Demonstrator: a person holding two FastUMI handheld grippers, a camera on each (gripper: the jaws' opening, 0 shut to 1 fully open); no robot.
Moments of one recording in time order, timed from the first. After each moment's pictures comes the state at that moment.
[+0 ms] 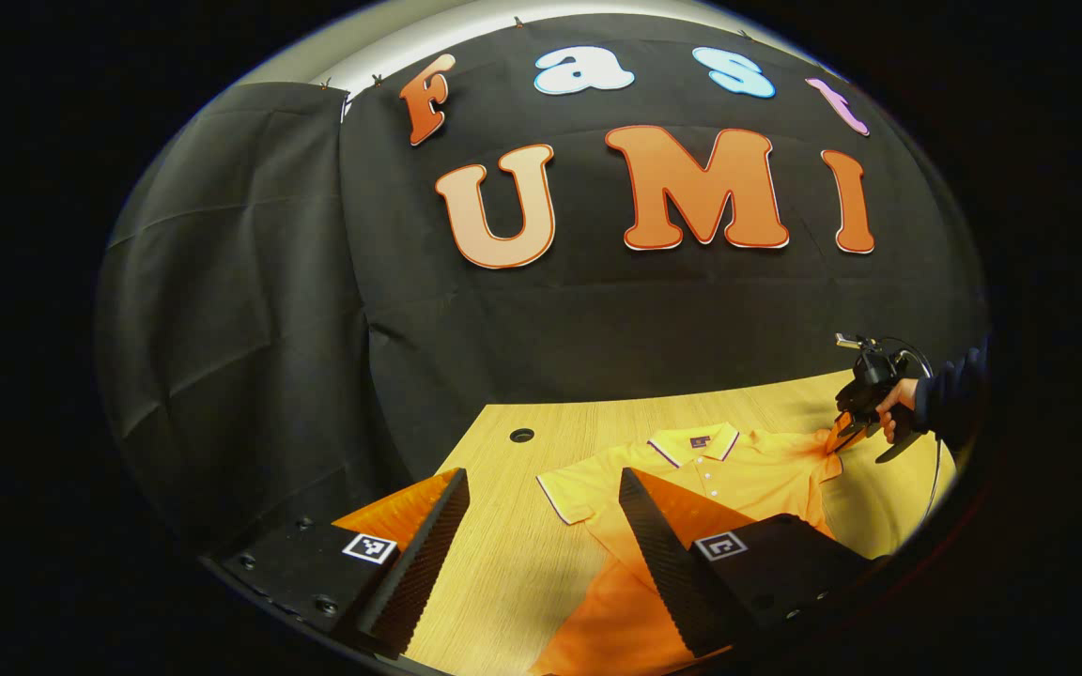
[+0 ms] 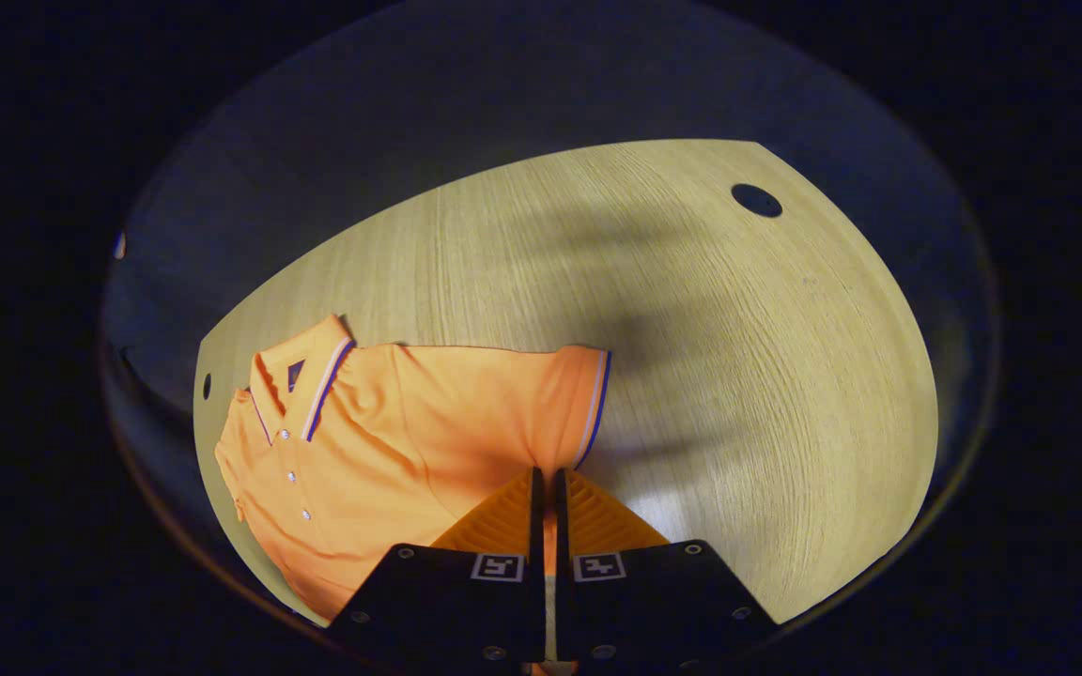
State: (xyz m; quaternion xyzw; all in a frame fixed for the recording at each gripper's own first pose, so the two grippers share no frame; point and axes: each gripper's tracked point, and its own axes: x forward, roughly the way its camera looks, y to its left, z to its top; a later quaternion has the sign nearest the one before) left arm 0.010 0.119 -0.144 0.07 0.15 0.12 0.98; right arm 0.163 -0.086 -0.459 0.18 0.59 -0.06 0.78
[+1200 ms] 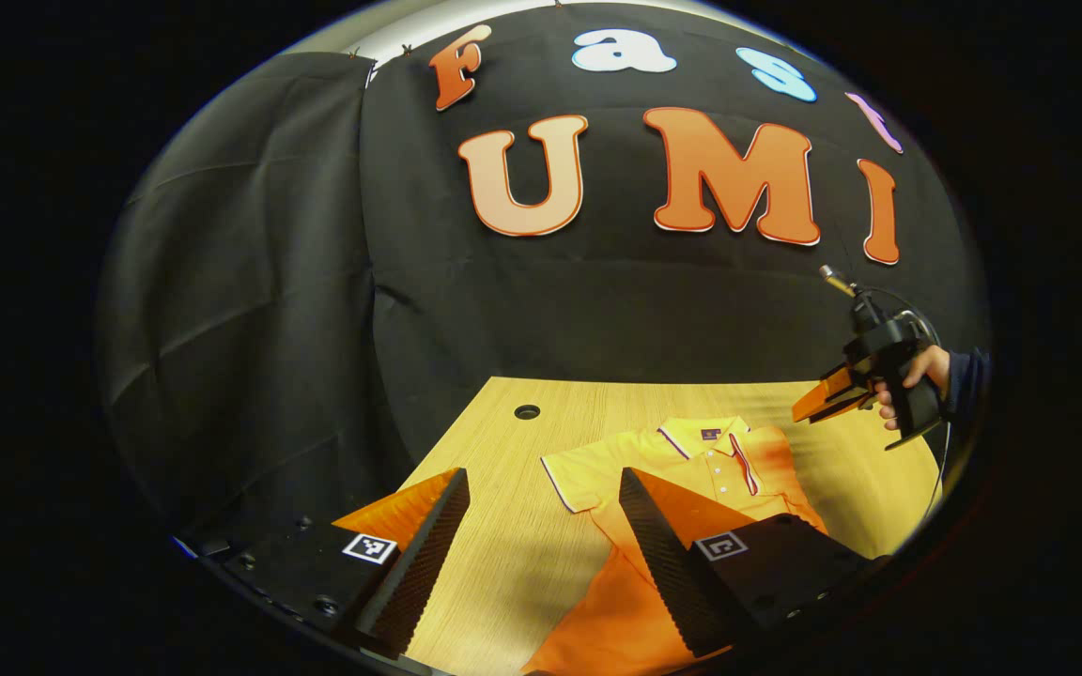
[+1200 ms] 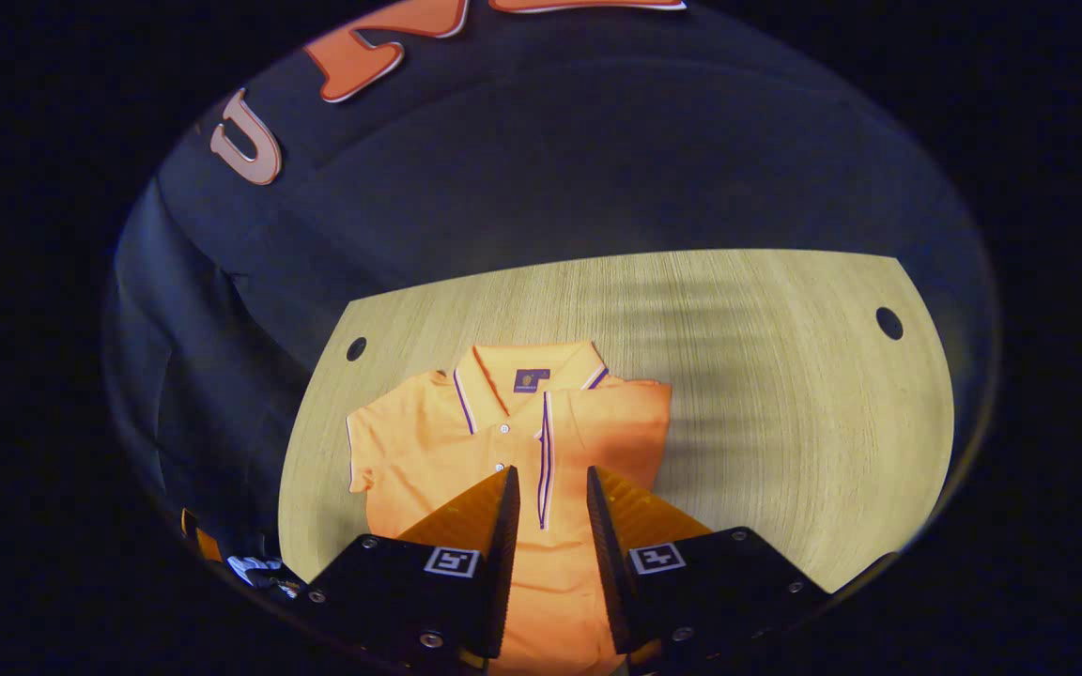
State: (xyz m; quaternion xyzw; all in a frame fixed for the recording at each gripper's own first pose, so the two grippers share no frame) left arm 0.042 0.160 -0.172 0.02 0.19 0.13 0.97; right arm 0.198 0.038 -0.342 0.16 0.50 0.10 0.85
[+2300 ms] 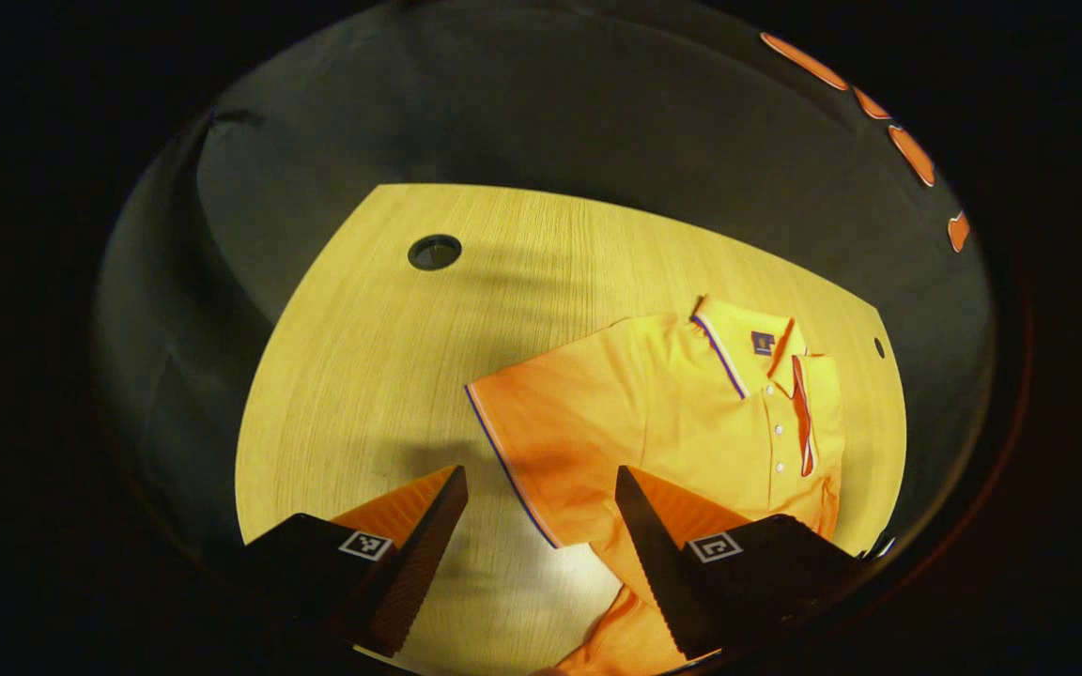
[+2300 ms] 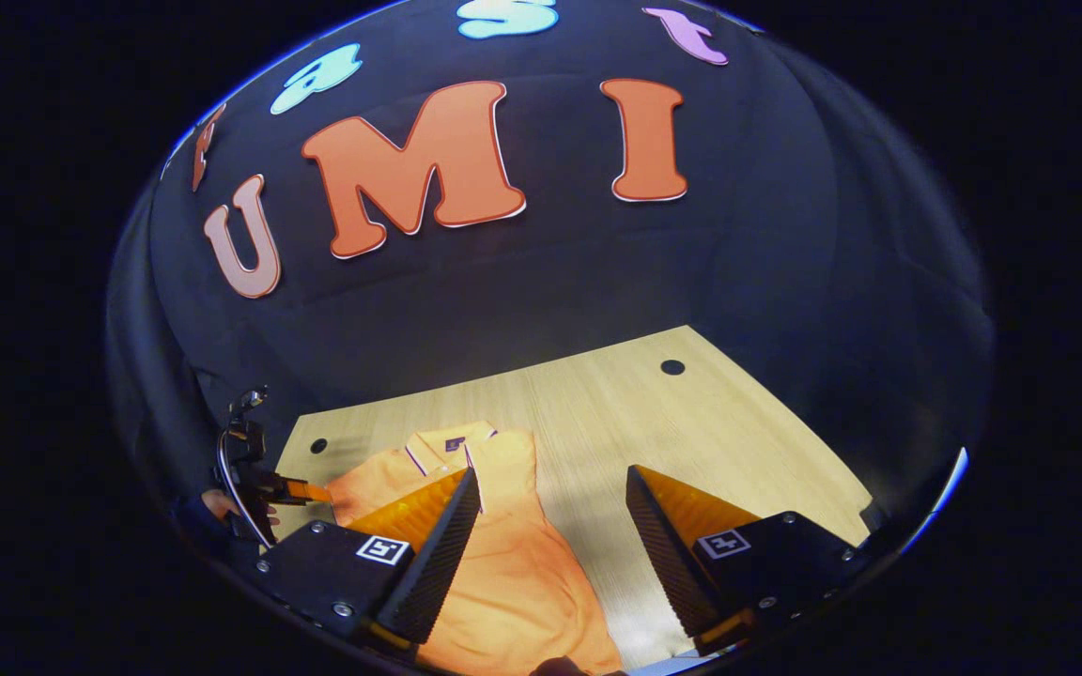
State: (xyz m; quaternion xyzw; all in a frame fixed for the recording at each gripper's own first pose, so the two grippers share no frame) left arm 0.244 0.198 -0.392 -0.07 0.53 0.01 0.85; right arm 0.014 -0.044 -0.180 0.15 0.32 -0.16 0.92
